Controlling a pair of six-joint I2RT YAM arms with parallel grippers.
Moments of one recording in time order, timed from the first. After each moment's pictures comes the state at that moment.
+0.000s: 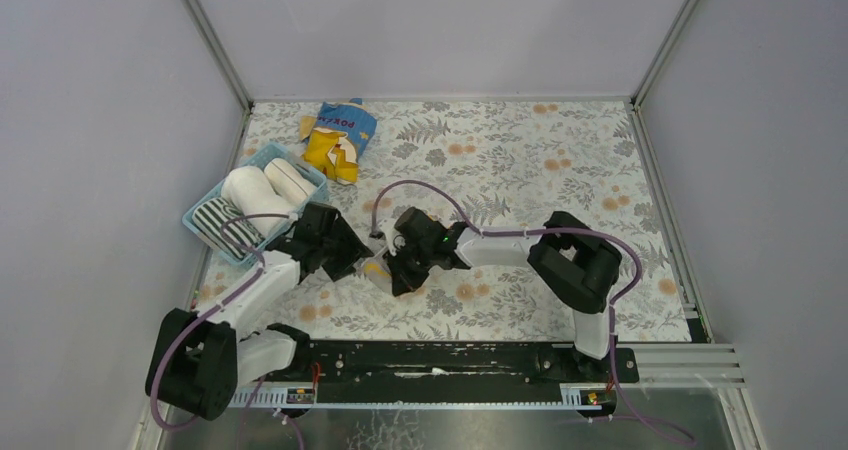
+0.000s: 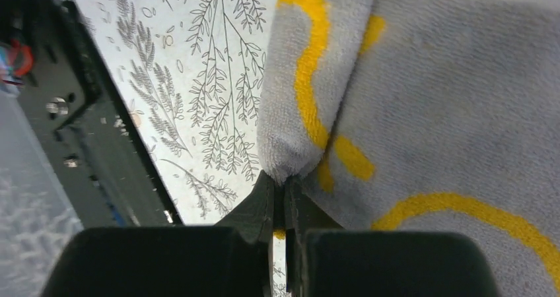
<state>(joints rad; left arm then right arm) -0.30 1.16 0.53 -0.39 0.12 -0.99 1.04 1.92 1.16 -0.20 -0.34 0.17</state>
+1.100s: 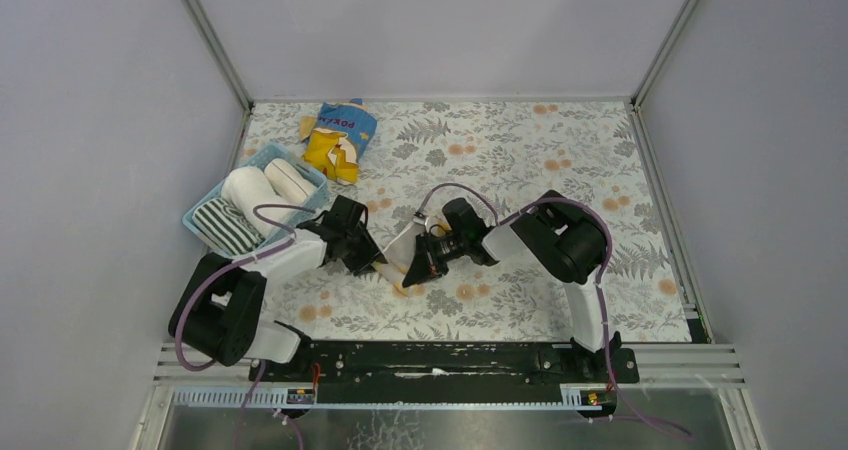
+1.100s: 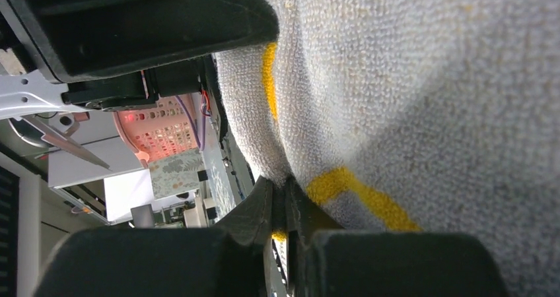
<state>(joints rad) -0.41 1.38 0.62 -0.36 0.13 -1.02 0.74 2.08 0.88 0.51 -0.95 0.83</state>
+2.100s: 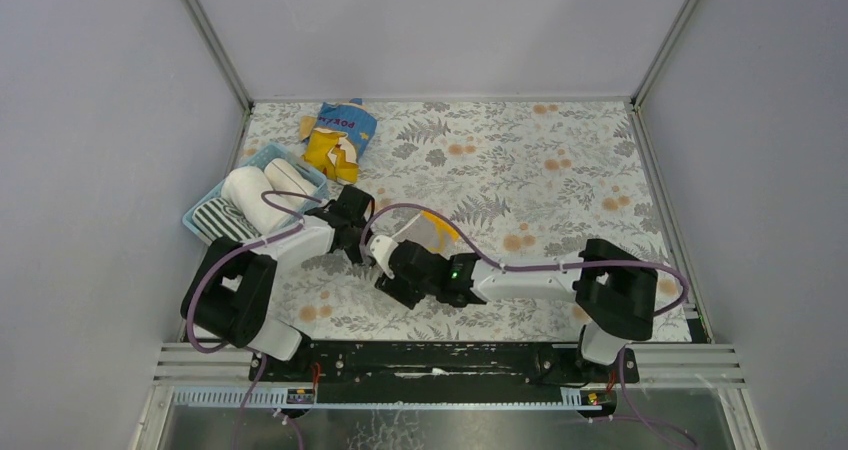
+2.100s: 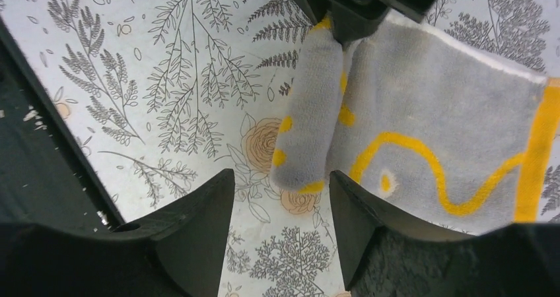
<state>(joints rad) -0.41 1.50 0.73 -0.41 0.09 -0.95 1.22 1.68 1.02 -0.15 0.14 0.03</state>
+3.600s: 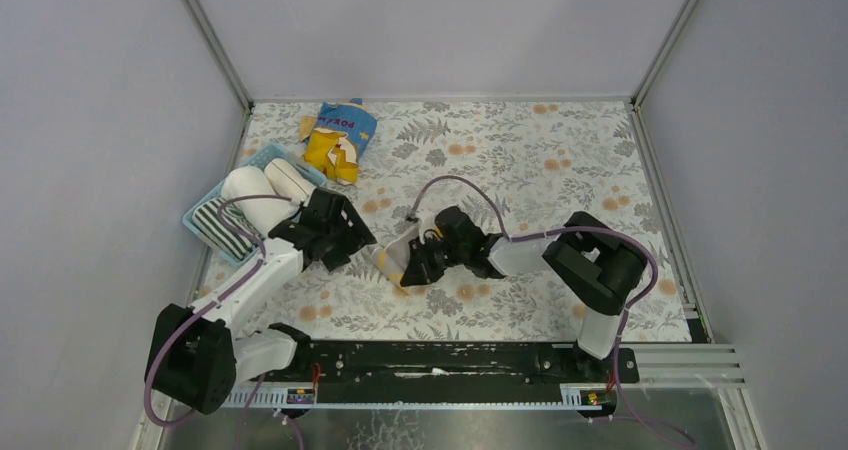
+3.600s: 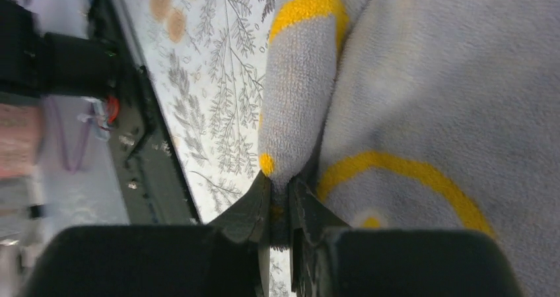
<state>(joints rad) -0.36 1.16 0.70 -0.54 -0.01 -0.96 0.91 1.81 0.84 0.29 -0.49 0.41</state>
